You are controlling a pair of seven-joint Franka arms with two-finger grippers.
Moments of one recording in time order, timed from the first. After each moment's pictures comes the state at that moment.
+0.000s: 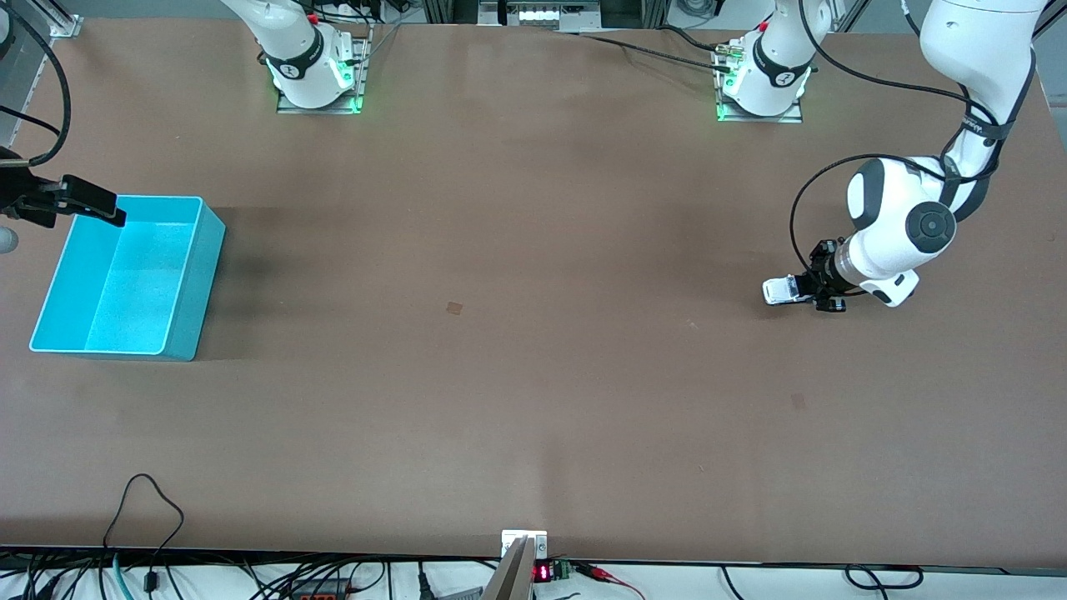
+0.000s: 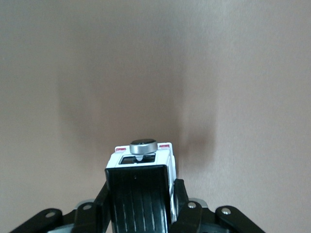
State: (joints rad) left arm 0.21 0.34 -0.13 -2.30 0.11 2.53 -1.61; right arm -0.07 0.09 -0.02 -1.55 0.01 1.56 -0.11
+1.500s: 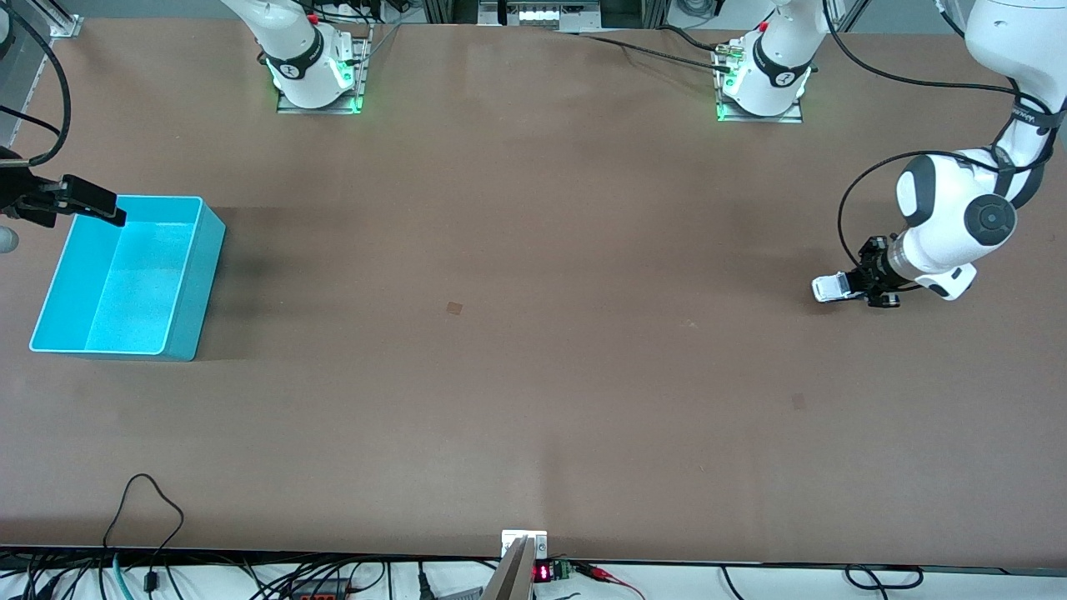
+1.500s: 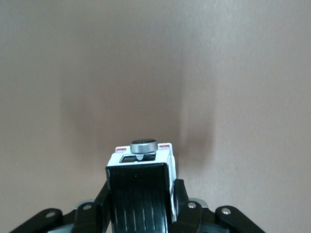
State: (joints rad) left arm 0.41 0.35 -0.13 -2.29 0.22 2.55 -1.54; right arm -0.07 0.09 -0.02 -1.55 0.01 1.55 -0.11
